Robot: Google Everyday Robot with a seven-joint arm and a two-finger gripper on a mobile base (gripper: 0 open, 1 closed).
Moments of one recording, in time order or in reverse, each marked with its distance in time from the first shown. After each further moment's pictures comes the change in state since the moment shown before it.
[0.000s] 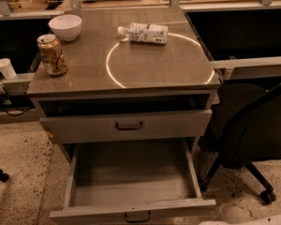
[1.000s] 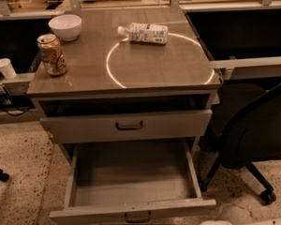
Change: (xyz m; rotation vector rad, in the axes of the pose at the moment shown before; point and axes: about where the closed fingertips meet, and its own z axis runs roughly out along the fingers) arm -0.001 -0.010 -0.007 0.049 0.000 -0.038
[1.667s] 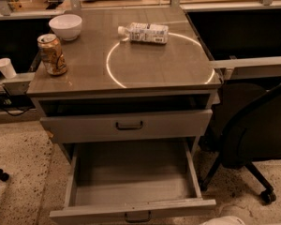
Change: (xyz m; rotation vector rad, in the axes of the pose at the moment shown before) arm 0.000 -0.043 -0.044 0.203 0.057 -0.077
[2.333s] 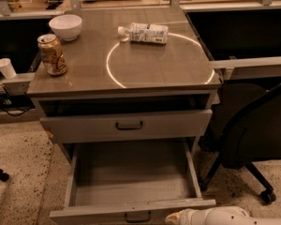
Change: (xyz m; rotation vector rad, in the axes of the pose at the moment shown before) arm 0.008 -0.065 -0.026 0.176 0.026 0.006
